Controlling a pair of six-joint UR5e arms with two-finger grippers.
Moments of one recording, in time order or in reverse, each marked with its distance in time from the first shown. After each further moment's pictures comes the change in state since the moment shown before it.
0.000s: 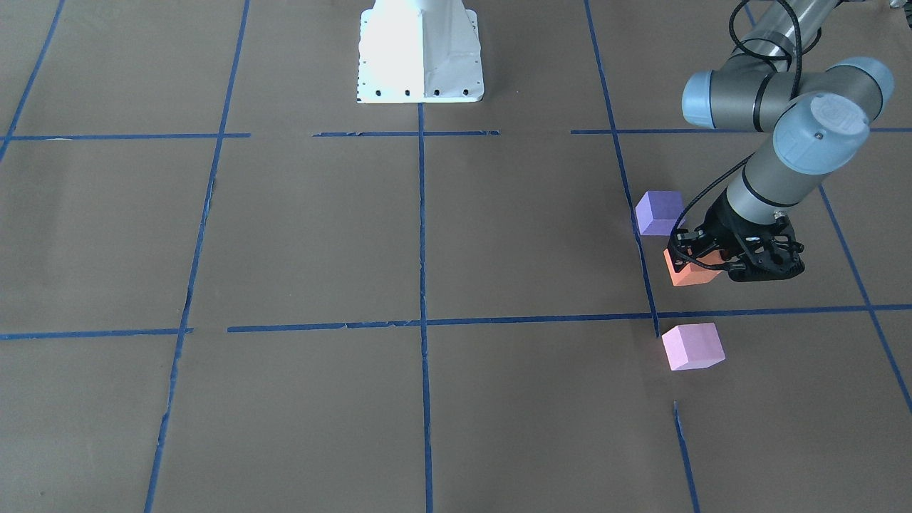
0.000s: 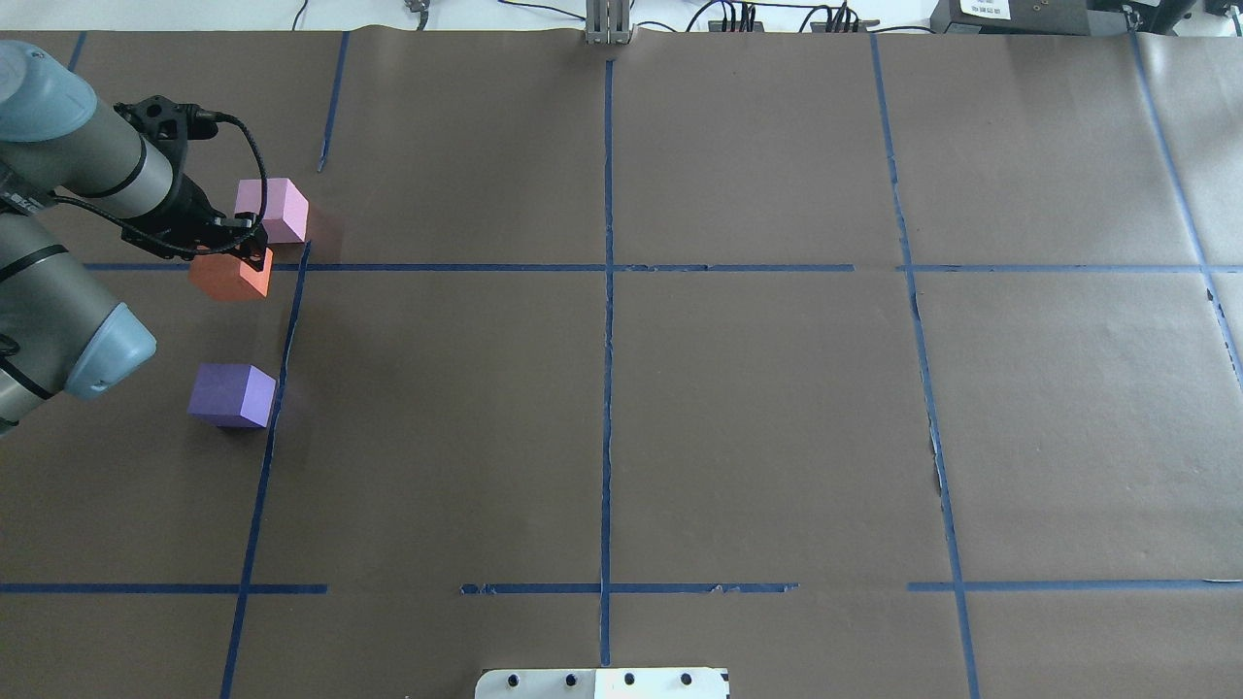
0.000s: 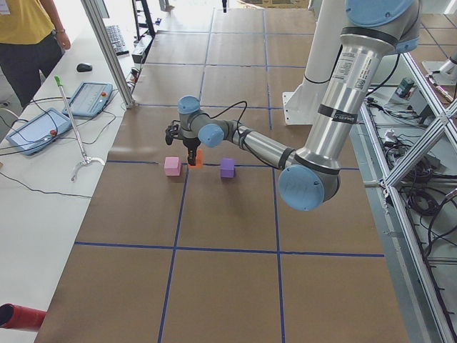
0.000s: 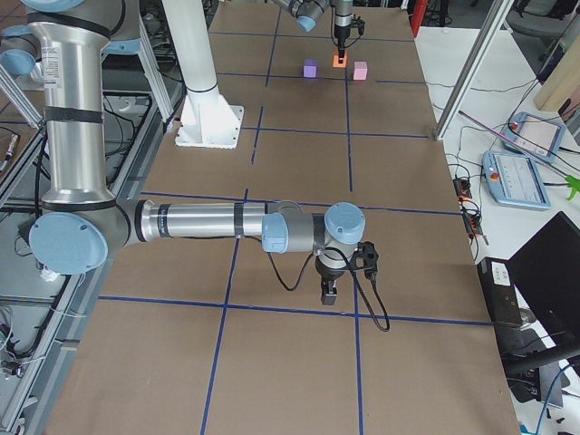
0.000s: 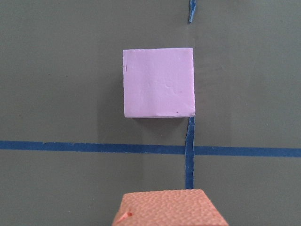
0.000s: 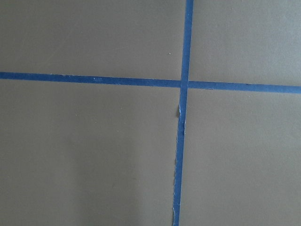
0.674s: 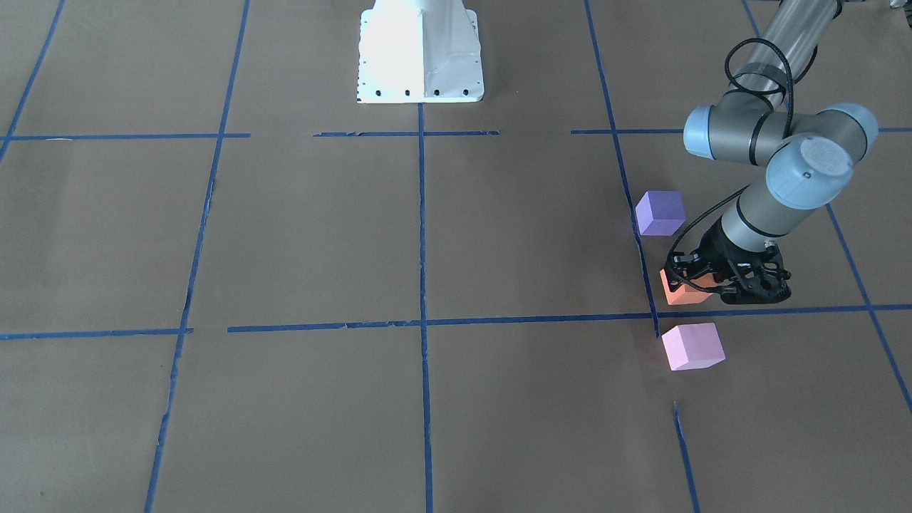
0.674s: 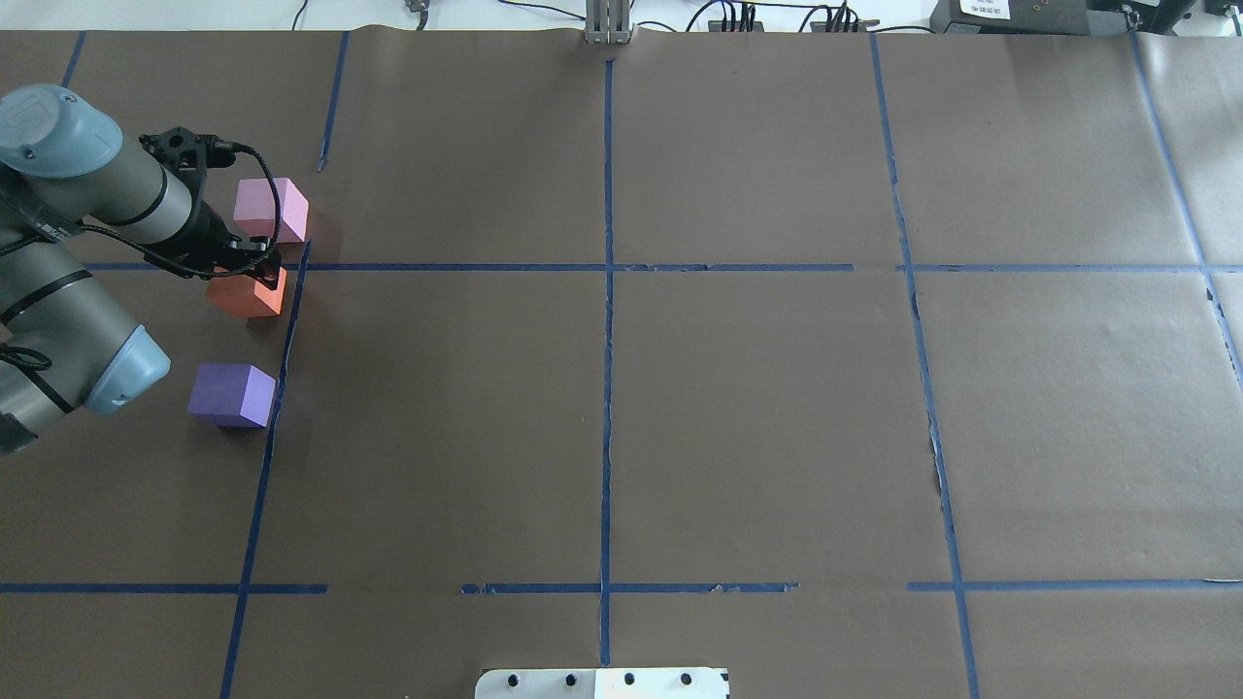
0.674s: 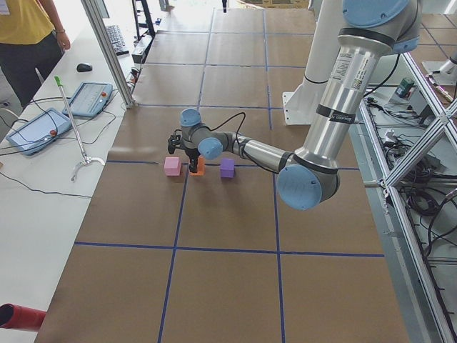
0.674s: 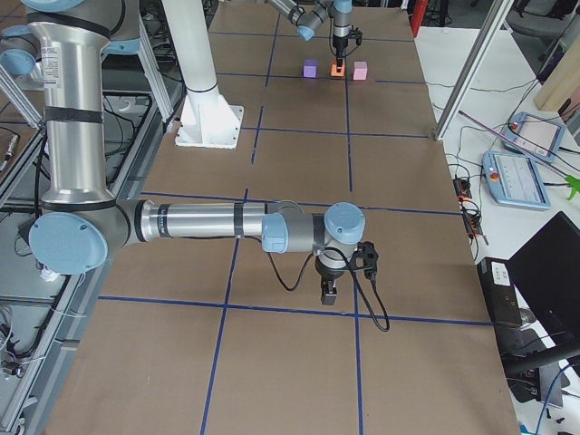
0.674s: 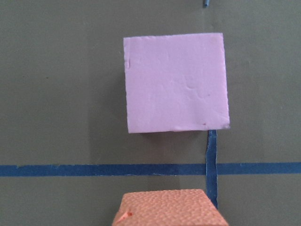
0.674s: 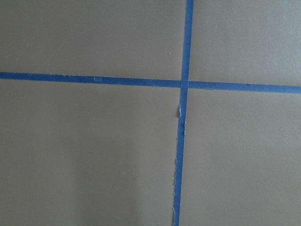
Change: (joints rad) left arm 0.043 -0.001 0.099 -0.124 0.001 -0.021; right arm 0.000 0.000 0.000 0.000 0.000 0.000
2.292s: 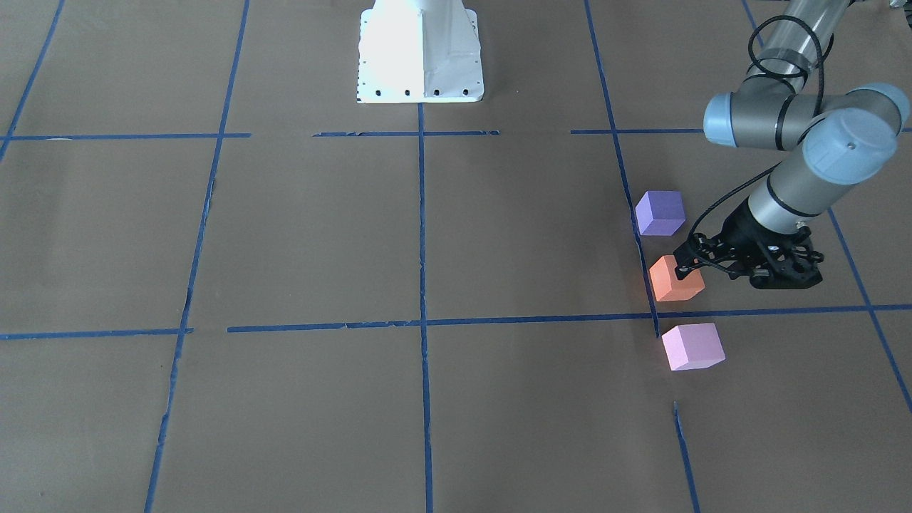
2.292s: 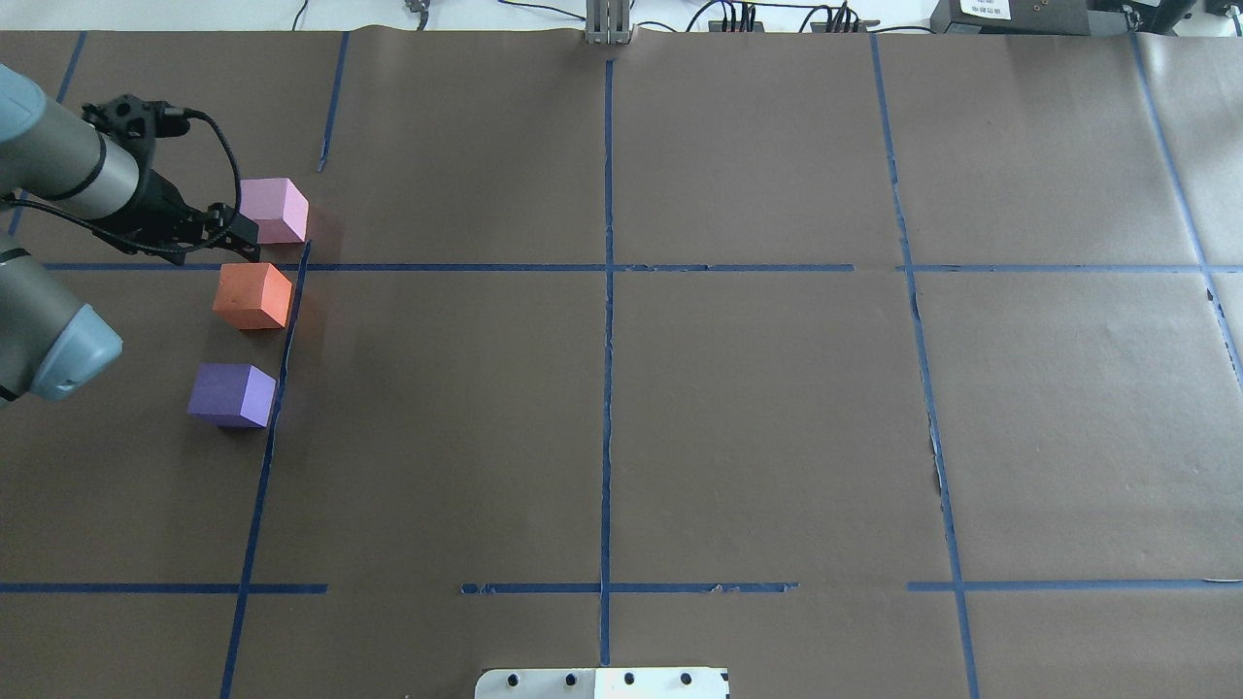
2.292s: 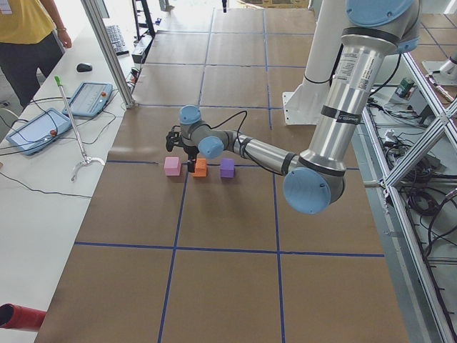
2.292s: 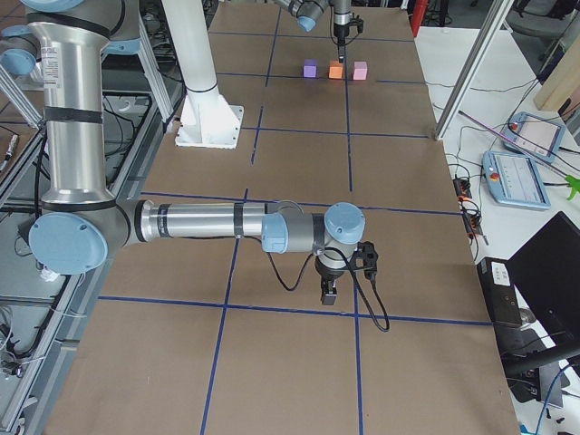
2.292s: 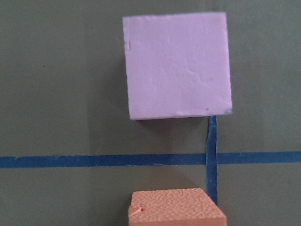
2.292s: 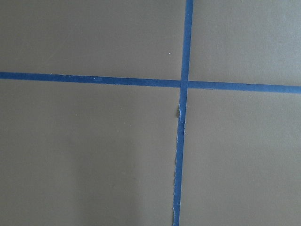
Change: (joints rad) left arm -0.105 0.061 -0.154 0.034 -0.064 0.003; right arm 0.000 0.000 0.000 0.000 0.000 0.000
